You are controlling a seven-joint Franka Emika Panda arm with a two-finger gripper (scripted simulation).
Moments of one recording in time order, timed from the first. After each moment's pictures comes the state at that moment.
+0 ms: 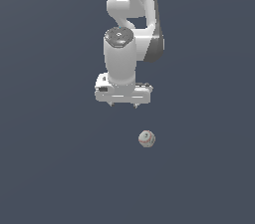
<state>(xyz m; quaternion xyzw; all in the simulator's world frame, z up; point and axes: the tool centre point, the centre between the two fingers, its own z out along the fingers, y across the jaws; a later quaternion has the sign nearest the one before) 0.001 -0.015 0.171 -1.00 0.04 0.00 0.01</state>
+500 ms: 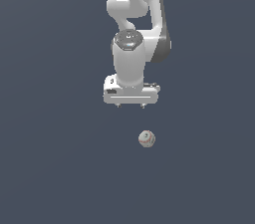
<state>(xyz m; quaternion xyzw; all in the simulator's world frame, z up) 0.000 0.014 0.166 -1.00 0.01 0.00 0.02</state>
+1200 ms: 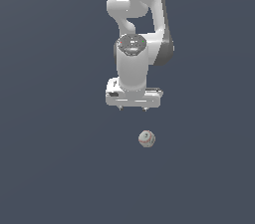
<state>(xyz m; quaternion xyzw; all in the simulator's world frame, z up) 0.011 0.022 0.160 -1.00 0.05 0.00 0.02</state>
